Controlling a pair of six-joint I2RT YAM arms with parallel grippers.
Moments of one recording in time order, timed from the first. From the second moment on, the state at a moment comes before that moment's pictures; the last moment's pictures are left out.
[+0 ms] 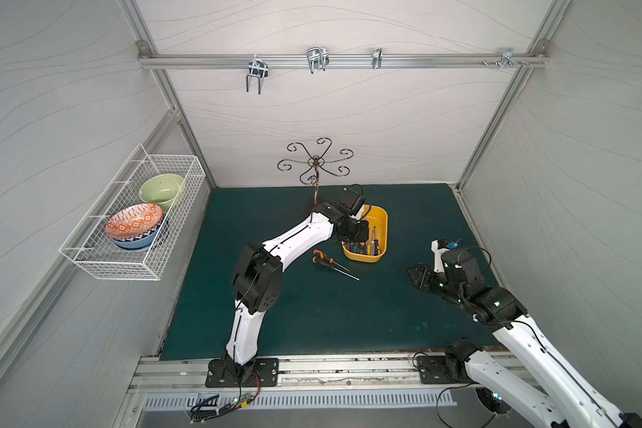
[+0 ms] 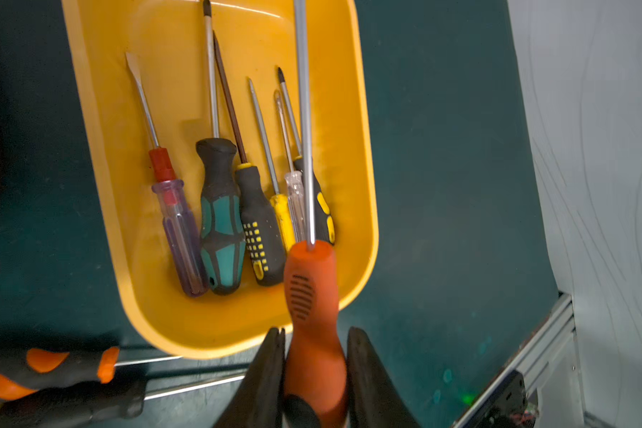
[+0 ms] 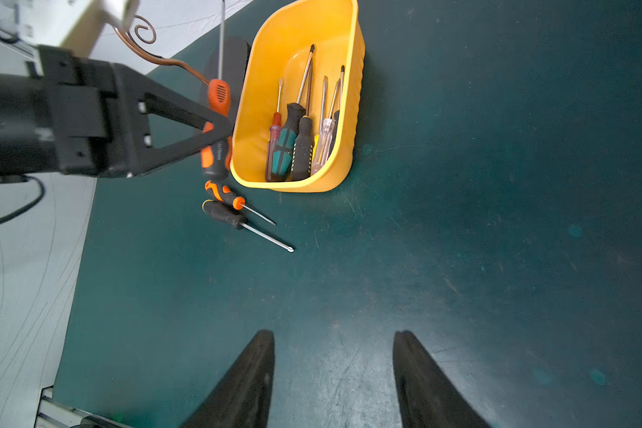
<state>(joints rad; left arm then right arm) -0.69 2.07 1.82 -0.74 0.22 -0.56 0.53 0.70 0.74 -0.76 0.01 0.63</state>
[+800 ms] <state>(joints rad) -0.76 2.37 2.12 -0.90 0.08 -0.56 0.52 0.74 0.76 -0.76 -0.02 0.63</state>
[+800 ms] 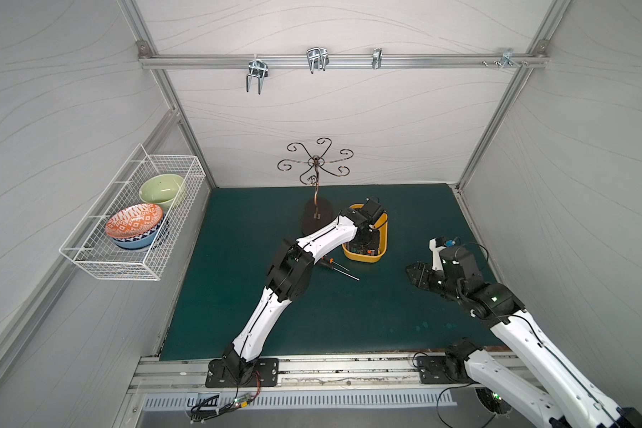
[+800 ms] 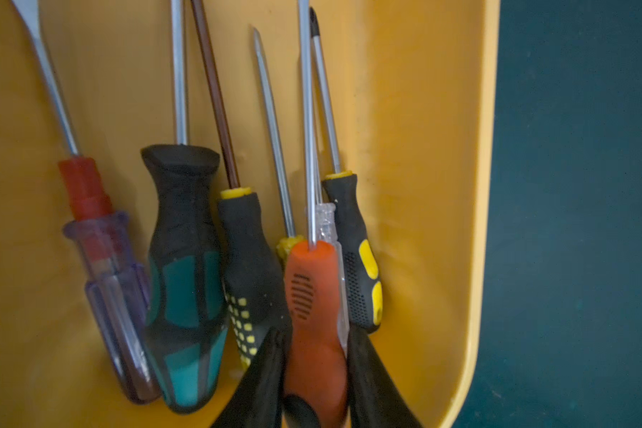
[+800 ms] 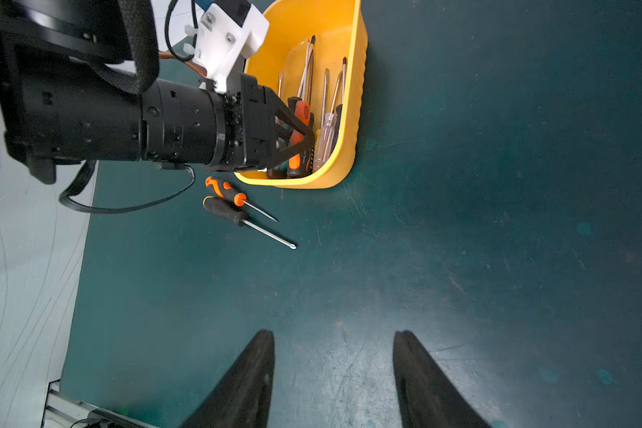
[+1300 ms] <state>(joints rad) -0.76 1.95 1.68 -0.73 0.01 -0.33 0.51 0.74 0.77 -0.77 -0.02 0.63</state>
